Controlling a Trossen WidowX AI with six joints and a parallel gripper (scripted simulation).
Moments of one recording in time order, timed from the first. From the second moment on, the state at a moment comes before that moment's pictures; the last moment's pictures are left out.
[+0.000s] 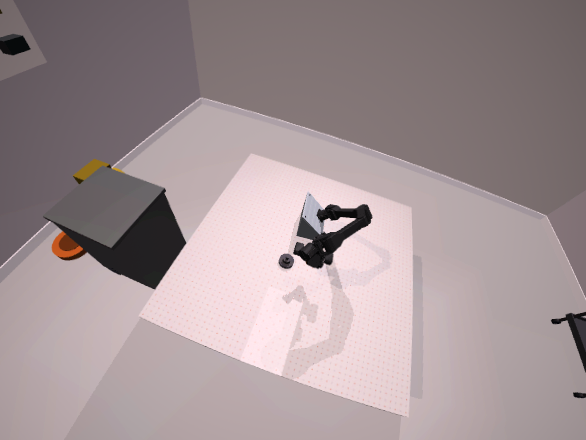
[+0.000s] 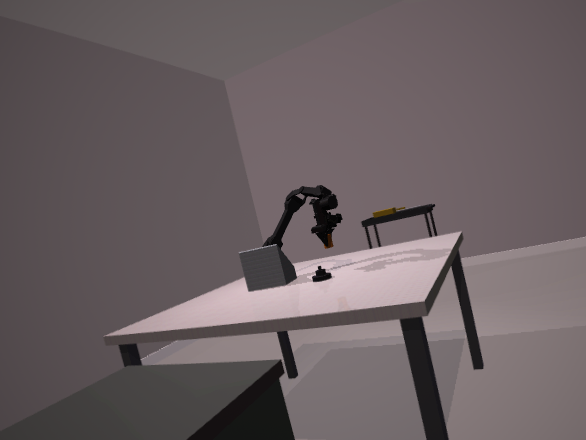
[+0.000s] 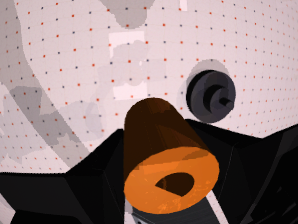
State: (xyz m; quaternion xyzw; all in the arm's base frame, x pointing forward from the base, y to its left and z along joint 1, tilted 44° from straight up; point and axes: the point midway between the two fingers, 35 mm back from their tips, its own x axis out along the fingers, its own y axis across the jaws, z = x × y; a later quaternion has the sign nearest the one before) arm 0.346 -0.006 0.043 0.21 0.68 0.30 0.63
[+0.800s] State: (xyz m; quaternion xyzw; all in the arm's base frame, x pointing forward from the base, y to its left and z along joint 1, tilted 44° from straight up) arm 0.340 -0.048 -0.023 0.21 0.68 0.30 0.63
